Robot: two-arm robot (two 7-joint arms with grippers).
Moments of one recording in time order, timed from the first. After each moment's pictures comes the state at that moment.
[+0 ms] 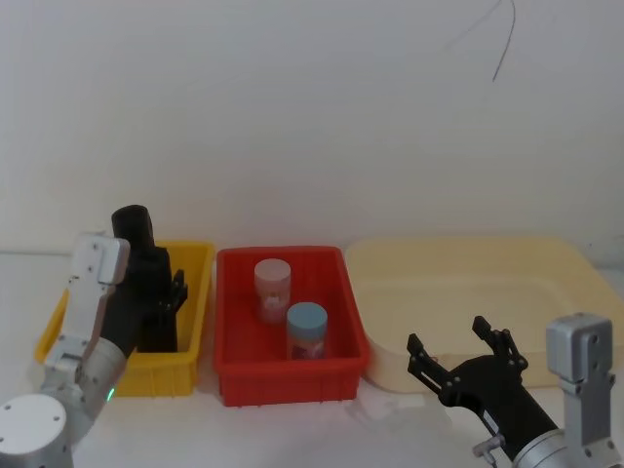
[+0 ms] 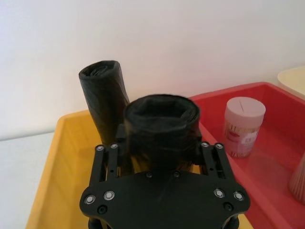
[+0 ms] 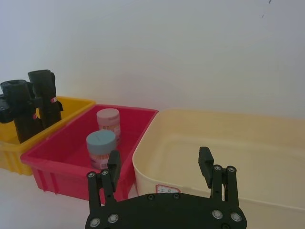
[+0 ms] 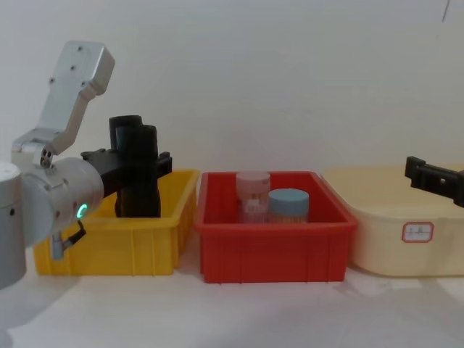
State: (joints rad) left arm -0.49 0.16 0.36 -1.20 -0.22 0.00 -0.02; right arm -0.01 0.34 -0.23 -1.77 0.29 0.03 0.07
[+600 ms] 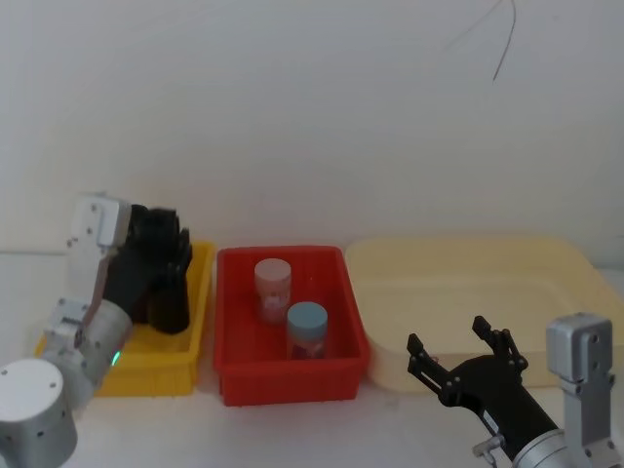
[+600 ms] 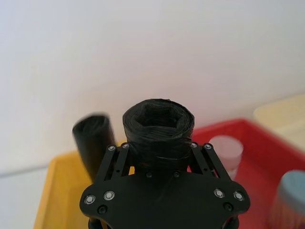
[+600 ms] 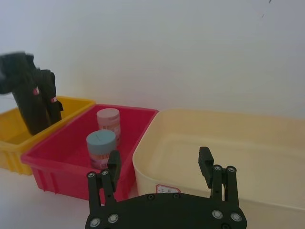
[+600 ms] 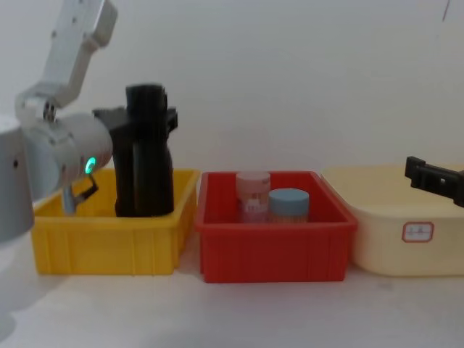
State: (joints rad) left arm -0.53 0.15 0.34 -1.24 -0.23 -0.01 -0.08; right arm -0.01 0.34 -0.23 -1.77 0.29 0.03 0.07
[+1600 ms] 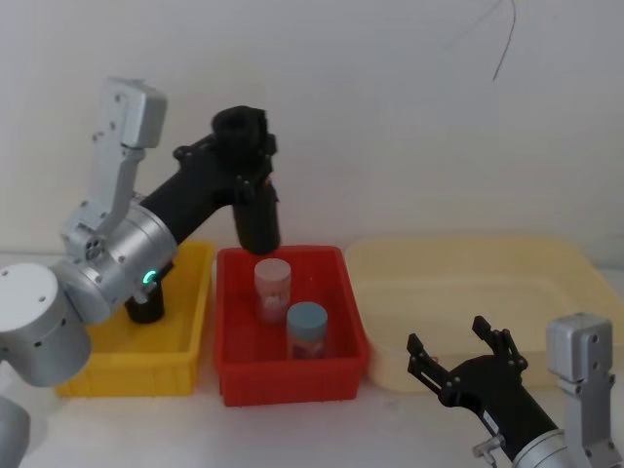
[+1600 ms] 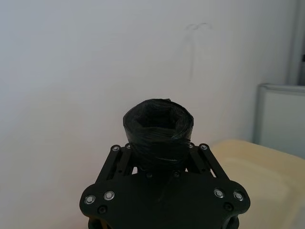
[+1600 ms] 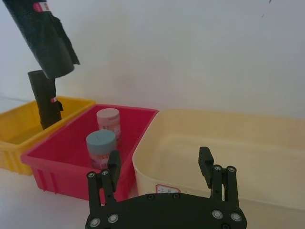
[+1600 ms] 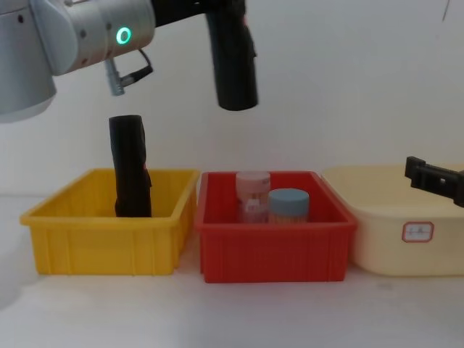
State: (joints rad) left arm -0.63 0.16 0.37 -1.39 -0.37 0.03 -0.37; right arm -0.01 0.34 -0.23 -1.77 0.29 0.03 0.07
